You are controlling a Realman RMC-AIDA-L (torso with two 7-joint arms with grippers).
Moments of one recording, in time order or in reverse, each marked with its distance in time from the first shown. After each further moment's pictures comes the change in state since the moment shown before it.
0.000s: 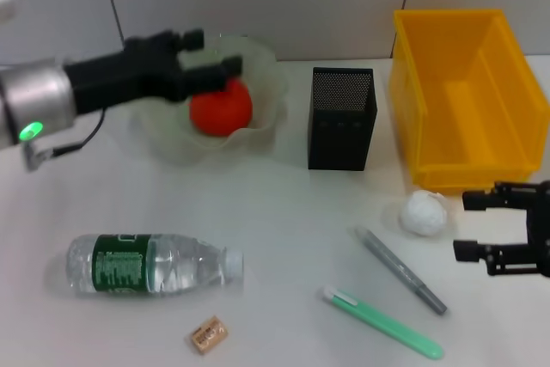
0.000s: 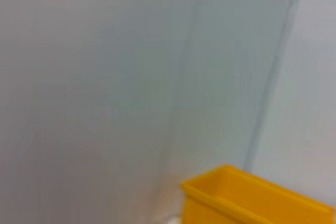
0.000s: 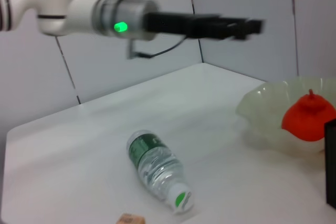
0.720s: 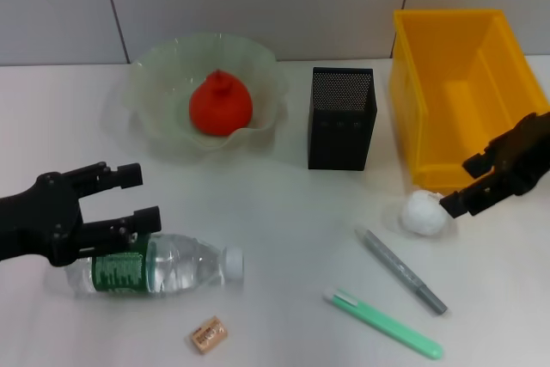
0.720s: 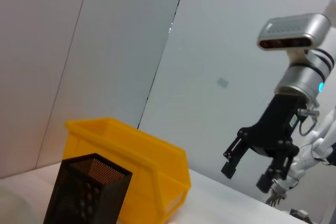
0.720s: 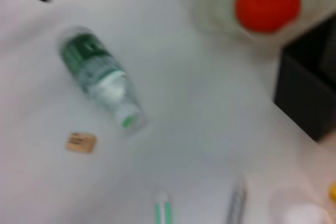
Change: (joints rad) left arm 0.333 0.094 -0.102 0.057 0.015 0.671 0.020; right arm 0.371 -0.044 -0.324 -0.382 -0.450 -0.130 0.843
